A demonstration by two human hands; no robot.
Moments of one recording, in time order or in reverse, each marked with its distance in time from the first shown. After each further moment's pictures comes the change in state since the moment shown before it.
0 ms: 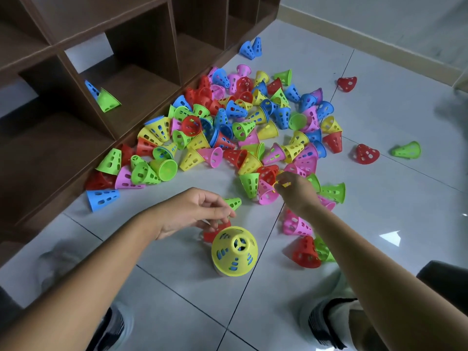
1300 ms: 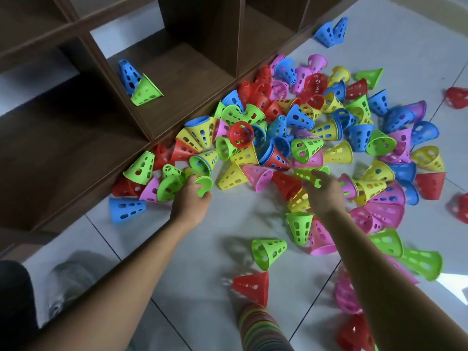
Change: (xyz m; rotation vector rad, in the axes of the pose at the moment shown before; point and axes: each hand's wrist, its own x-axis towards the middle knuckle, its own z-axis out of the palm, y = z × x) left_hand 0.125 -0.099 -0.147 0.321 0.968 -0.245; right_hand 0.166 -0.040 0.083 0.185 0.012 0.155
